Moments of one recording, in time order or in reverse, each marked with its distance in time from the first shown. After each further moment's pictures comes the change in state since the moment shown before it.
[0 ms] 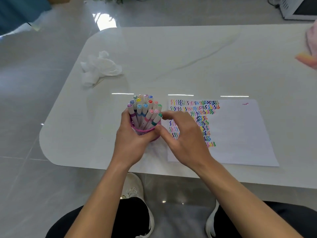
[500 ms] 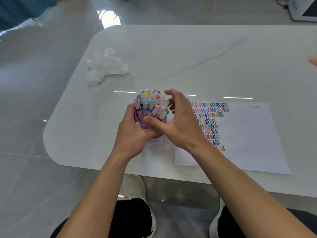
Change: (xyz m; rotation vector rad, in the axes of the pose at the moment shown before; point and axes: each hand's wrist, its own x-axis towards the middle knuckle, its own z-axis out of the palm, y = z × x) left_hand 0.026 -0.002 -0.015 -0.003 -0.066 -0.022; right_hand 0.051 -0.007 0.023 0.130 -0.061 0.155
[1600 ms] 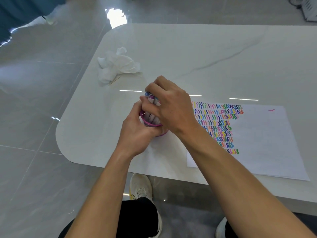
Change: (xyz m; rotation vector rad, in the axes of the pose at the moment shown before) left_hand 0.008 -0.005 -0.024 0.016 -0.026 0.001; right_hand 0.045 -0.043 0.039 -0.296 0.188 -0.505
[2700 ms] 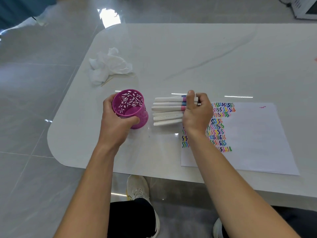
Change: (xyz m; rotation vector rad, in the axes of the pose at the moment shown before) left_hand 0.020 -0.014 -0.024 -0.116 0.195 -0.054; right_hand -0.037 0.064 0.002 0.423 0.496 0.974
